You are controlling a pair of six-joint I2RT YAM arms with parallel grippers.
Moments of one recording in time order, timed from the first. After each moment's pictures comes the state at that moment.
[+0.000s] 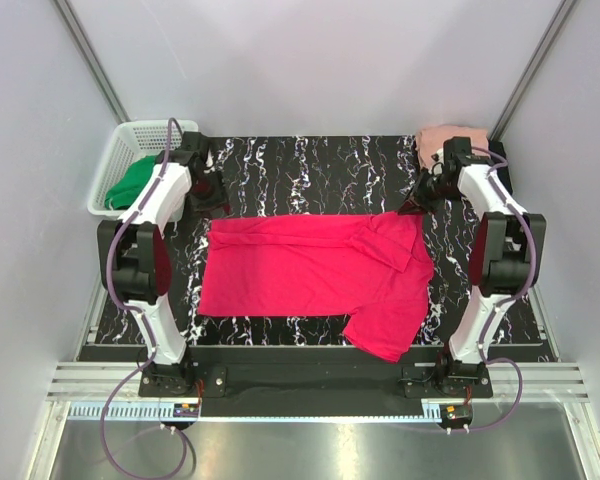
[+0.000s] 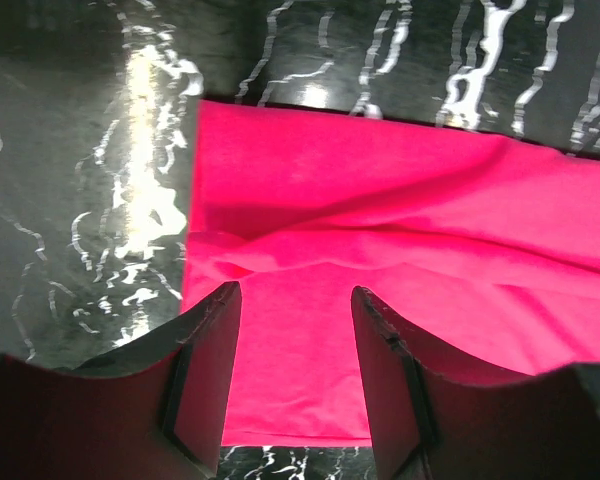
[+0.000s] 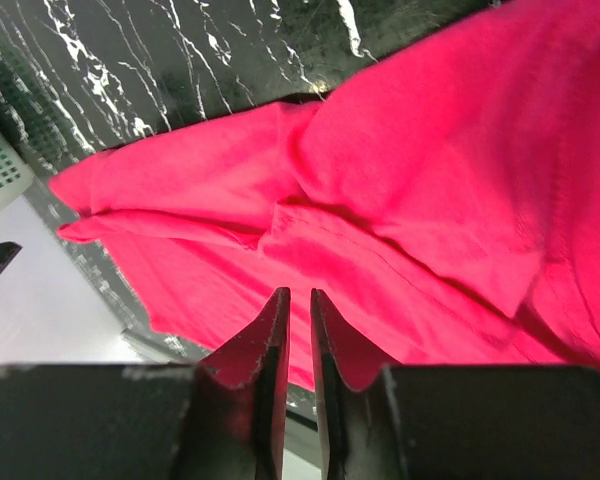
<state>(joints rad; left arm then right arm) -0.10 1.88 1.62 -0.94 0.05 -0.38 -0.05 1.92 1.56 -0.81 -0.50 0.49</state>
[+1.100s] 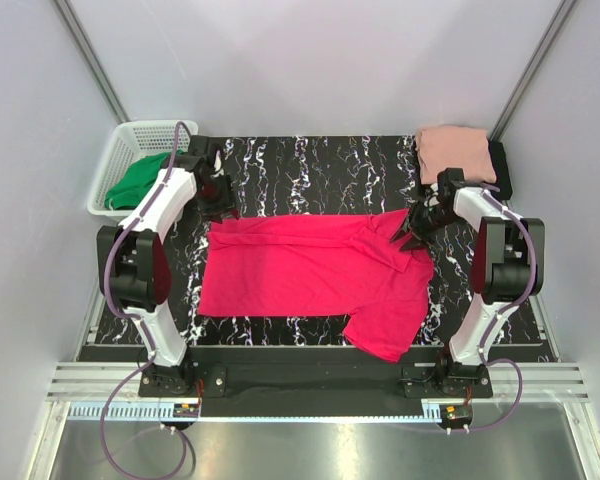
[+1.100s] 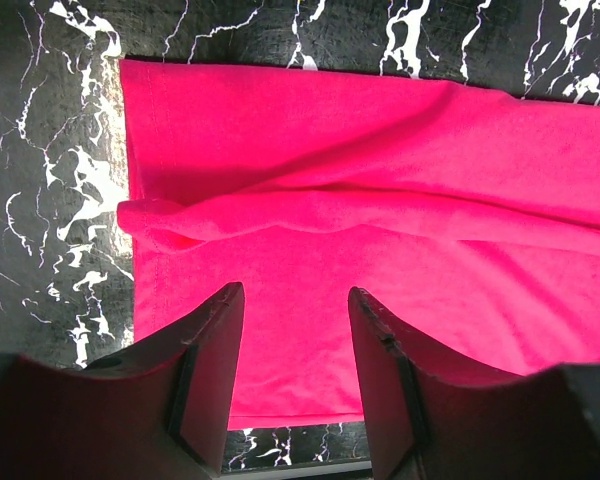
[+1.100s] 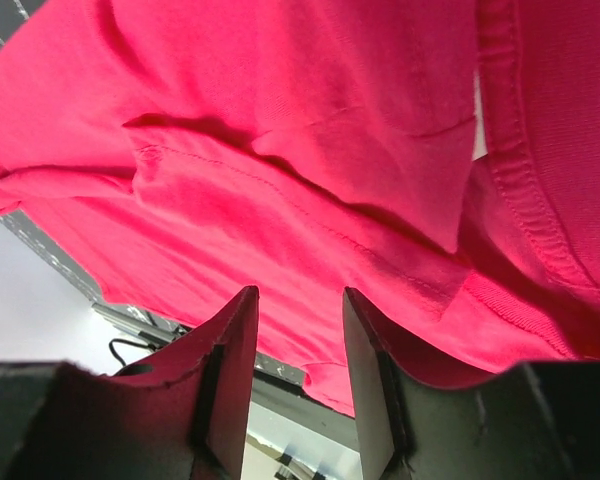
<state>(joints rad) -0.15 1.82 1.56 -0.92 0.10 -0.39 -0.04 1.87 1.28 -0.77 -0.50 0.48</state>
